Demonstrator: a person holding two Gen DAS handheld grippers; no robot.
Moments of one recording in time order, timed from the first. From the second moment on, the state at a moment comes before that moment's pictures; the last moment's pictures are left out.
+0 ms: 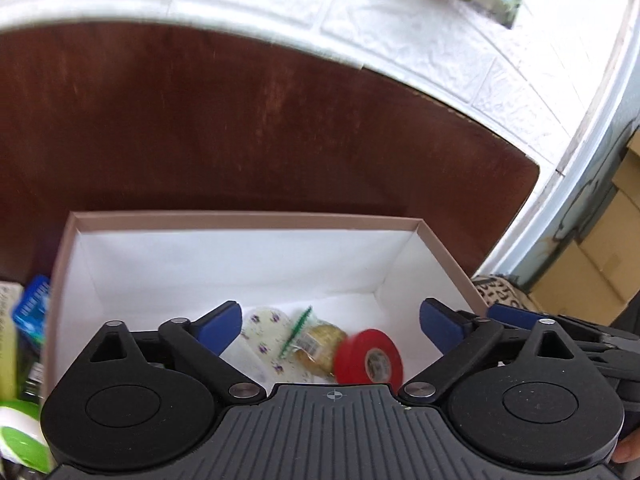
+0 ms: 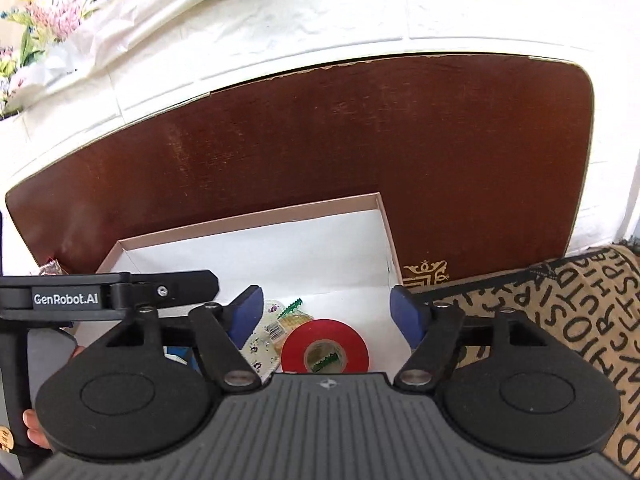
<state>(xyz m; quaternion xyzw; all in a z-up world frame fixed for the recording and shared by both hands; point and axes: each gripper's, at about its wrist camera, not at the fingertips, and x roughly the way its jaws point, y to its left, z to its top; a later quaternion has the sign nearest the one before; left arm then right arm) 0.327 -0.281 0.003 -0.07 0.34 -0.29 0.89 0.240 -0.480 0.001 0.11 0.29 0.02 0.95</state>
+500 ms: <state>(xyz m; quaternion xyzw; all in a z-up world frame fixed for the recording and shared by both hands) 0.270 -0.269 0.036 -0.01 0.28 -0.25 0.93 0.192 -0.464 0.030 0.10 0.27 0.05 0.96</state>
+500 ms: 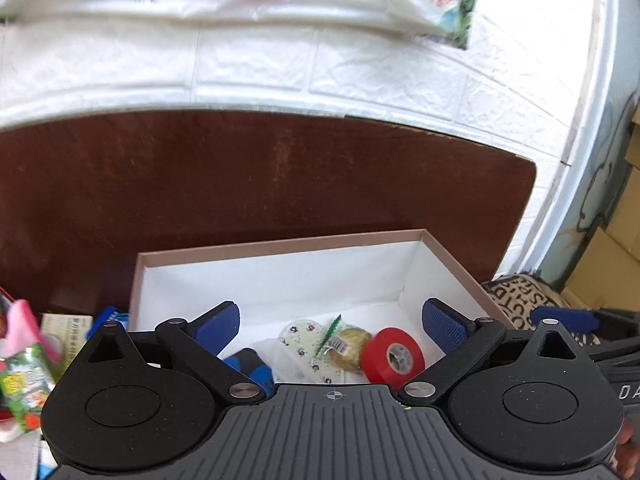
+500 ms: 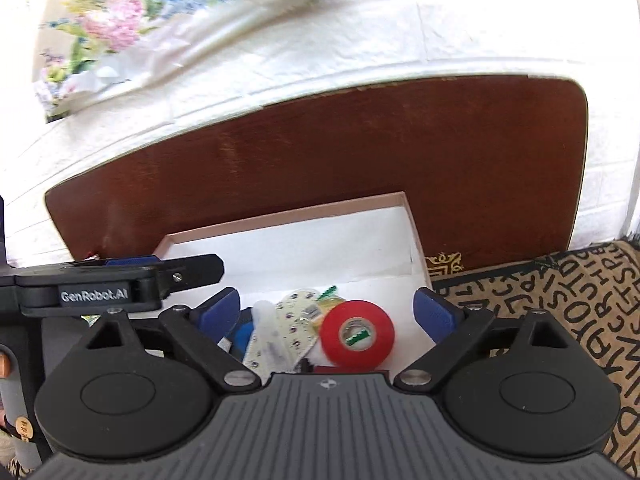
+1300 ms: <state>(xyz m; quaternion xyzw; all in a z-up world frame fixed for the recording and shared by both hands) 0.091 -0.195 0.054 0.02 0.20 -0.15 0.97 0.035 -0.388 0.045 0.02 0.21 0.03 0.98</state>
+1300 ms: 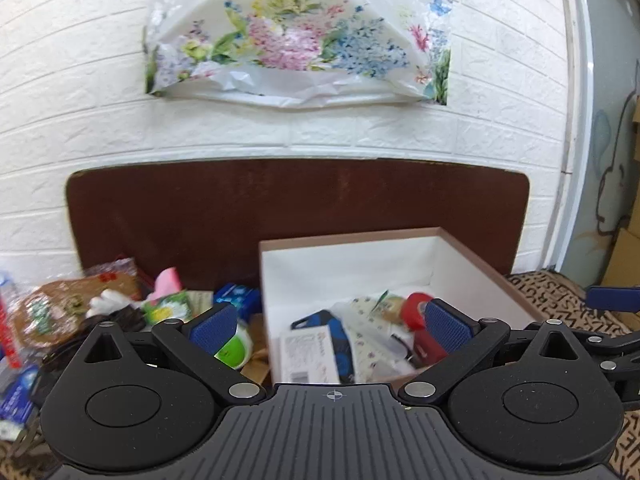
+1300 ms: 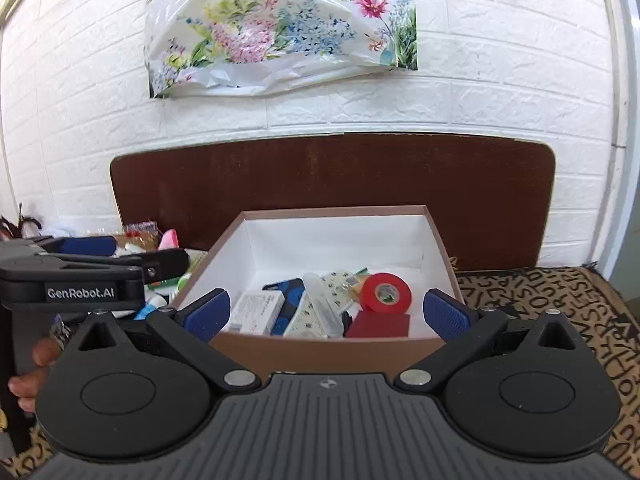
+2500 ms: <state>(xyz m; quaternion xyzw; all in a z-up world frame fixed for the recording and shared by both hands) 0.019 -0.180 0.016 0.04 0.26 -0.14 0.96 -0.036 -0.355 0.006 0.01 0.22 0.00 0.98</state>
